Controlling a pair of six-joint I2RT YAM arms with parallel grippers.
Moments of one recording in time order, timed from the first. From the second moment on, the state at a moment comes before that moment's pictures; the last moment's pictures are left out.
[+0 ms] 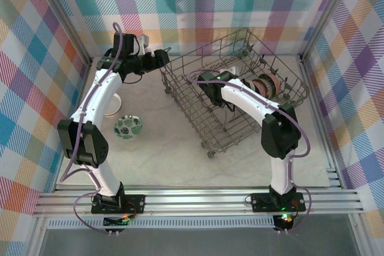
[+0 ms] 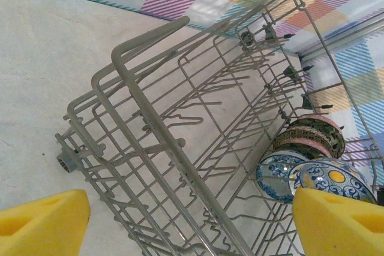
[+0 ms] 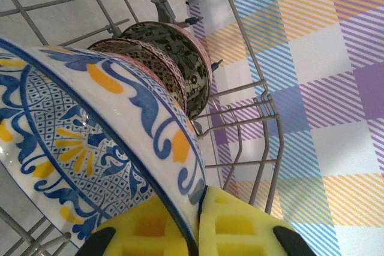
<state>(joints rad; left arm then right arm) -0.17 1.75 1.74 -0.65 0.43 -0.45 0.66 1.97 1.73 -1.30 1.15 0.51</state>
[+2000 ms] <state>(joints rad) -0.17 1.77 1.76 -0.66 0.42 -0.47 0.71 2.15 1.76 -1.29 1.10 0.49</state>
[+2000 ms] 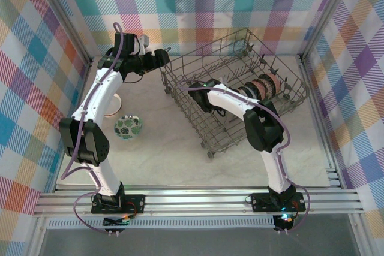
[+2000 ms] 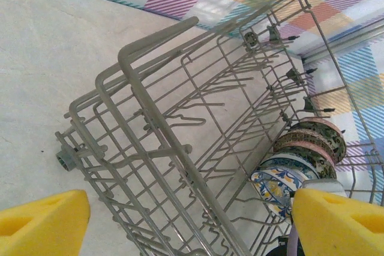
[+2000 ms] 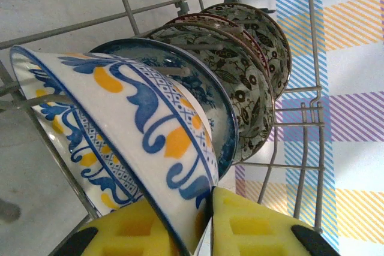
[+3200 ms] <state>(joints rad) -0.17 1.76 1.88 -1.03 0.07 -0.63 0.66 1.67 1.54 -0.76 0.62 0.14</state>
